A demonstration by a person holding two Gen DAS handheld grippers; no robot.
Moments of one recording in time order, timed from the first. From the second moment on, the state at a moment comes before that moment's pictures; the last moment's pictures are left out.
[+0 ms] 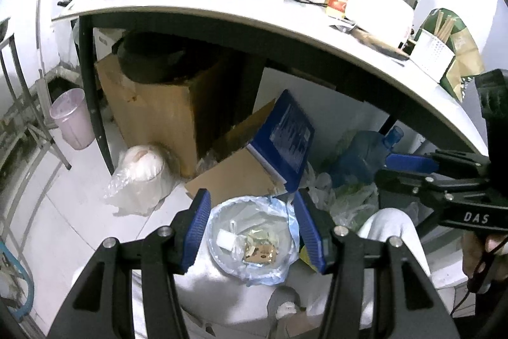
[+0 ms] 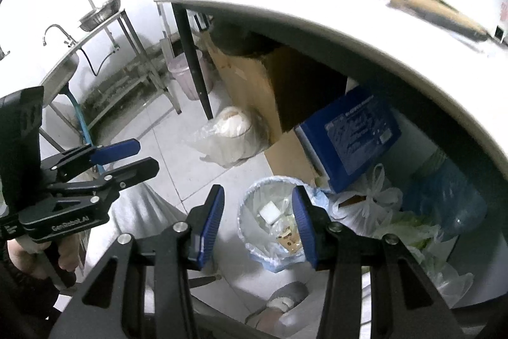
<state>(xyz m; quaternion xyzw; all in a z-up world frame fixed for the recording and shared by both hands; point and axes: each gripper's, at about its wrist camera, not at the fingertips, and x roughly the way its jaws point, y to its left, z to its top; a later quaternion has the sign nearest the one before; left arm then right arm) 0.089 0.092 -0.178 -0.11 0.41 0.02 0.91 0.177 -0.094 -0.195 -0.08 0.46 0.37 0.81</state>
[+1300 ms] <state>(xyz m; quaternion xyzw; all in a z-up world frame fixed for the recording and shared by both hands) 0.178 0.051 -0.089 -0.04 0.36 -0.03 0.93 0.241 -0.165 -0.102 -0.03 0.38 0.33 0.86</state>
